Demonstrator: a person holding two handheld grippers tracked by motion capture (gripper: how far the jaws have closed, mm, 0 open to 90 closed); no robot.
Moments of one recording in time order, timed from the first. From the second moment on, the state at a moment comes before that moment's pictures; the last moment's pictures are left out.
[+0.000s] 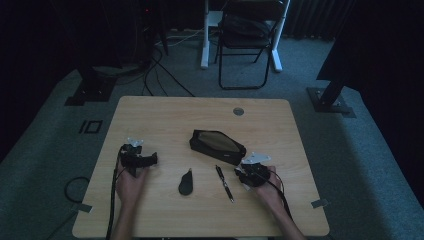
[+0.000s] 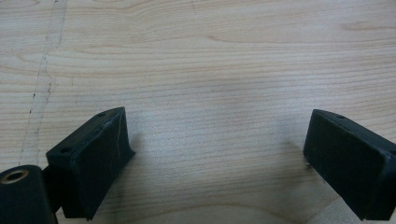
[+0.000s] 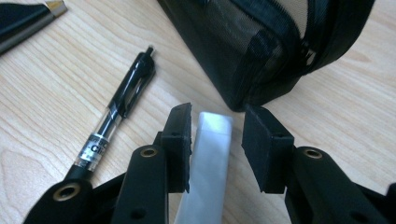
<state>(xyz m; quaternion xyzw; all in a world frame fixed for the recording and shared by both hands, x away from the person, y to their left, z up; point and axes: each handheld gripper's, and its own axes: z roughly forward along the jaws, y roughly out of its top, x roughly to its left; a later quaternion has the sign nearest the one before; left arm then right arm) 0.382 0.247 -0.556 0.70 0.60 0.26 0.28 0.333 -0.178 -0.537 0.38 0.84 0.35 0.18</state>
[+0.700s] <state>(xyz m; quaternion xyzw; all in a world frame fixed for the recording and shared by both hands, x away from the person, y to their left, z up) 0.382 0.247 -0.556 0.70 0.60 0.26 0.28 0.329 -0.176 -0.548 0.39 0.85 0.32 0.18</state>
